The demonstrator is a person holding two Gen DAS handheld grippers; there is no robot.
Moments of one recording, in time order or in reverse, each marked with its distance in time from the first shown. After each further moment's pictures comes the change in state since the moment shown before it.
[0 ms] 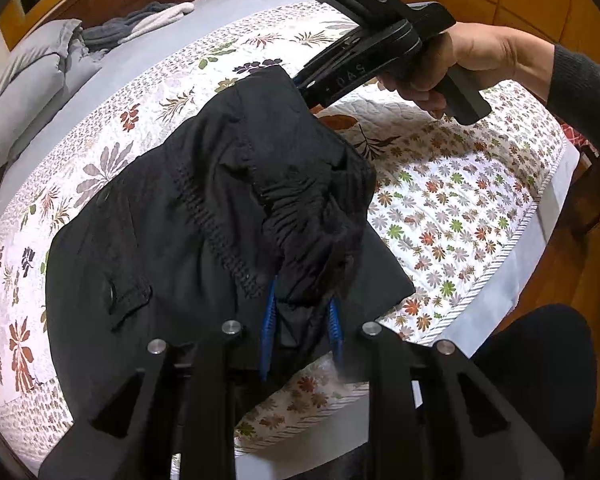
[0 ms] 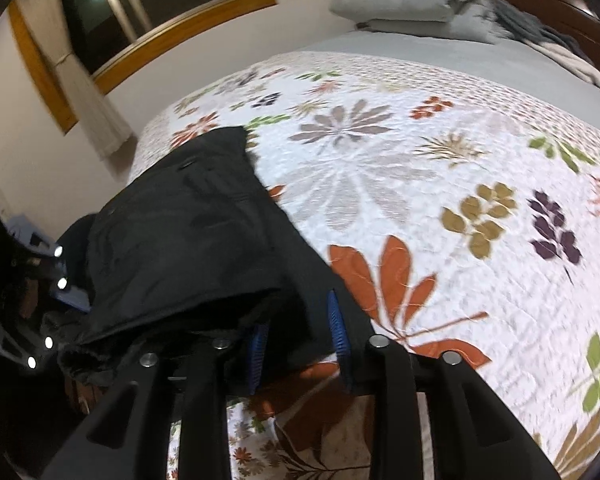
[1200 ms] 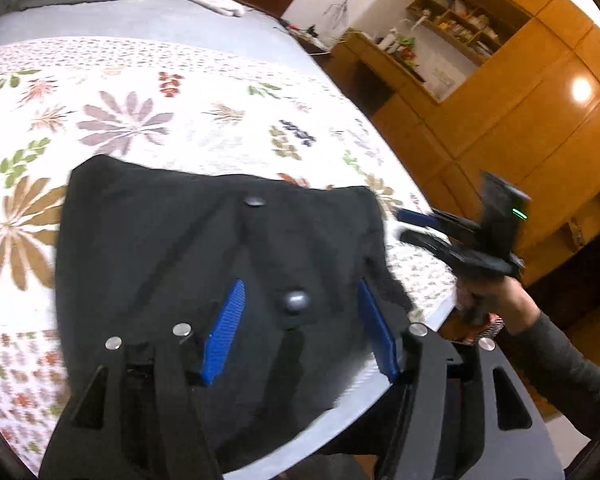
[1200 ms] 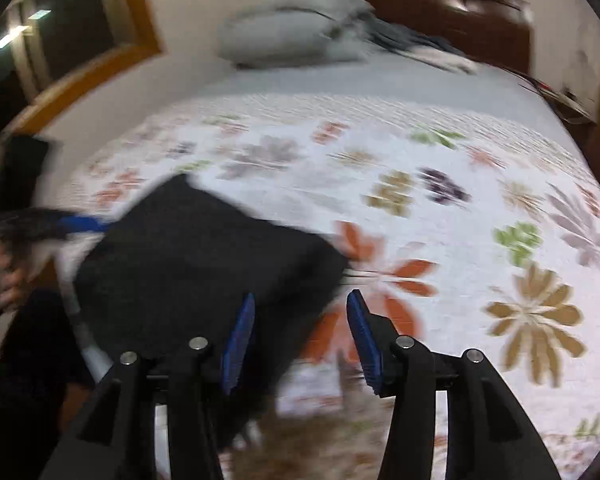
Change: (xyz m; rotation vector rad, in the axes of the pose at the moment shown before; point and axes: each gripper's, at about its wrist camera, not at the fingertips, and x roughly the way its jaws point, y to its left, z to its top) left arm -0.030 0.184 -0.051 -0.449 -0.225 -0.518; right arm -0.060 0.108 -0.030 0.228 -0.166 -0.365
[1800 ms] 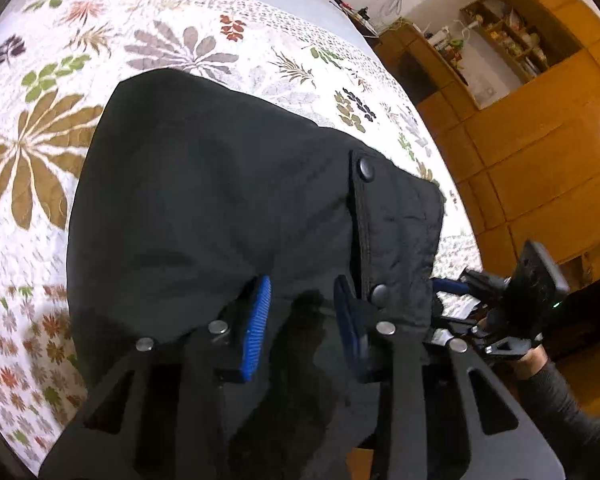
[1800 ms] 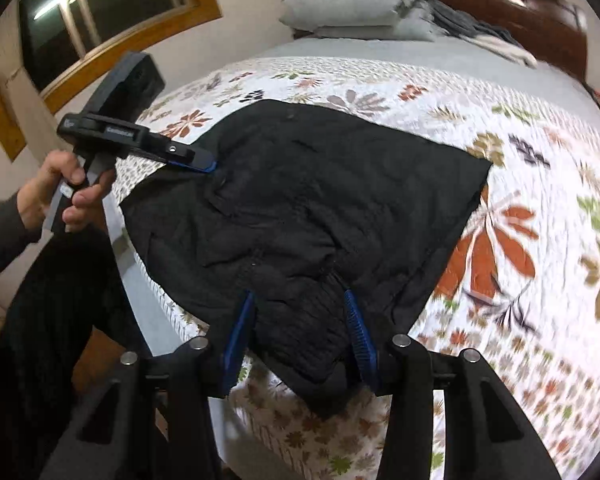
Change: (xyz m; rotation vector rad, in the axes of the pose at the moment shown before) left arm 0.018 0.069 -0.013 -0.180 0.093 0.027; right arm 0.025 0.060 -0.061 -0.064 0.105 0.125
